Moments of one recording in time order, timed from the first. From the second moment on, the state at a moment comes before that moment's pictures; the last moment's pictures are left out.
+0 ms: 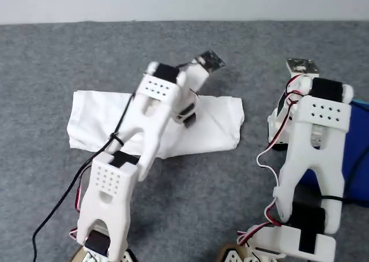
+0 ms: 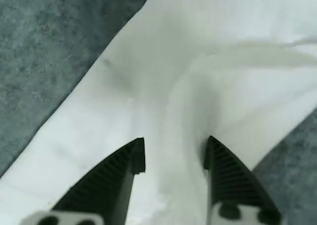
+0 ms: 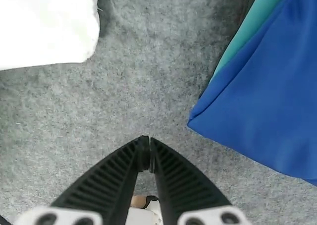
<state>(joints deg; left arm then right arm) 18.7 42.9 -41.8 92.7 -19.0 10.2 -5.7 1.4 100.4 9.0</state>
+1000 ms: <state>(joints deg) 16.4 21.2 -4.3 85.8 -25.4 10.2 -9.9 1.4 100.4 9.0</state>
